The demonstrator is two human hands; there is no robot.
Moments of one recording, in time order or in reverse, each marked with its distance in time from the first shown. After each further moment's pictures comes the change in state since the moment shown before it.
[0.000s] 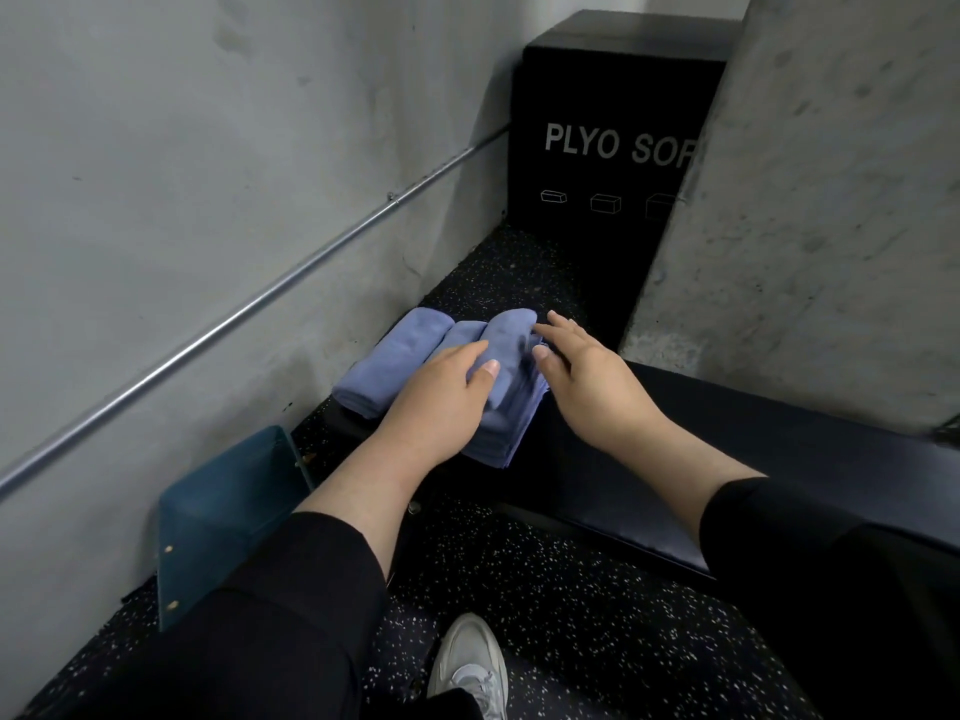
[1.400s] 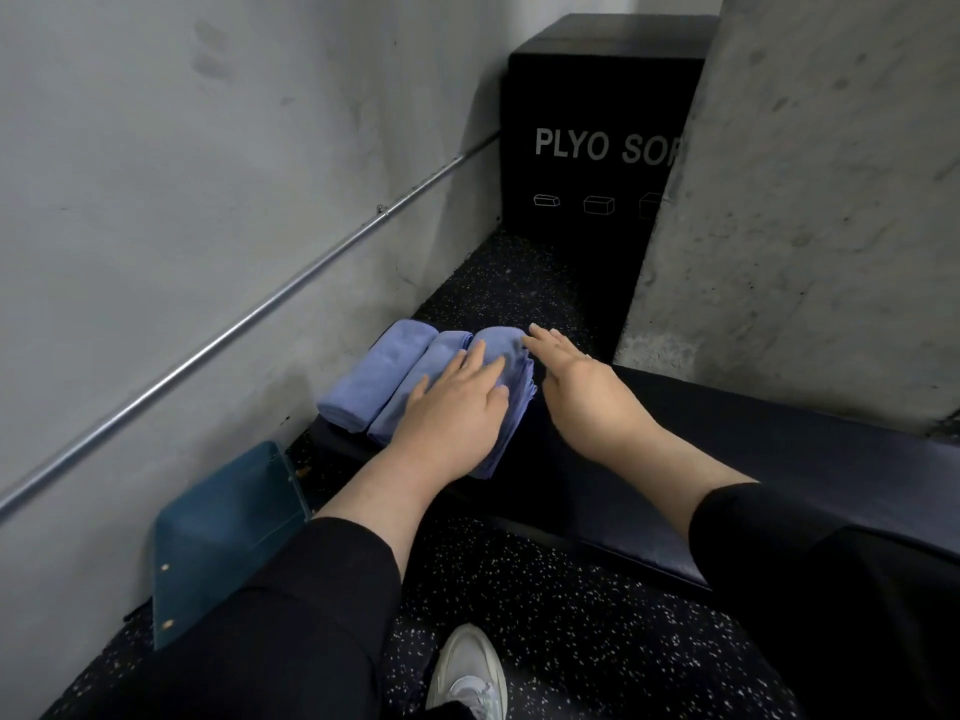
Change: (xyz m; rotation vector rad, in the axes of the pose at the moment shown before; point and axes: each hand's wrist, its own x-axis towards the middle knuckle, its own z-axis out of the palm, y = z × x) left_hand 0.010 0.026 0.023 0.438 -0.143 0.069; right_hand 0.003 0.027 -0.009 -0.145 -0.075 -0.114
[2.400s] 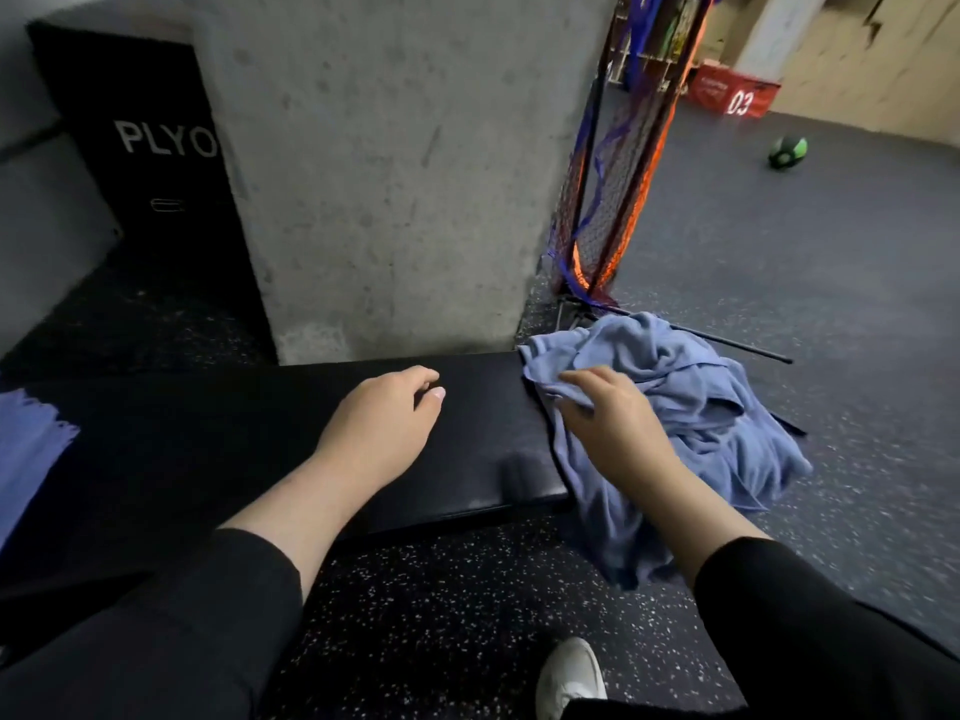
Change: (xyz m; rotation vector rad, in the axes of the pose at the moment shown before) left_hand -0.036 0.335 0.079 -0.390 -0.070 0.381; right_hand -0.353 0.218 -0.197 -0.319 0.472 0.632
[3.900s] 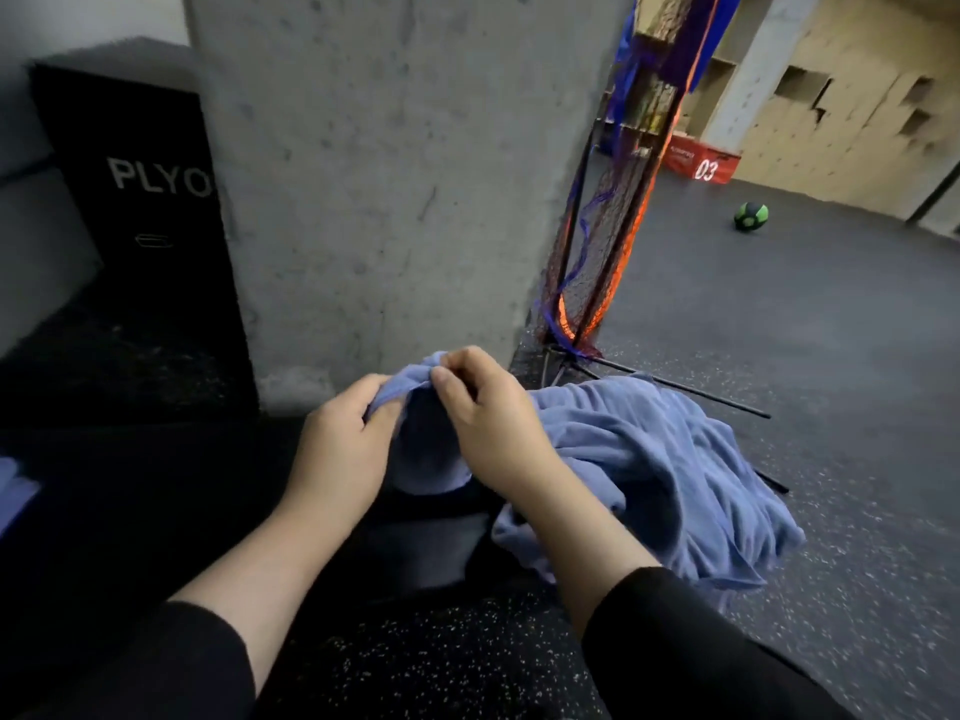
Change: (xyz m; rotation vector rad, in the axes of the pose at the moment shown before) left_hand 0.014 -0.004 -0.022 -0.508 0.340 0.090; right_hand 0.048 -0.145 -0.007 0.600 0.004 -0.090
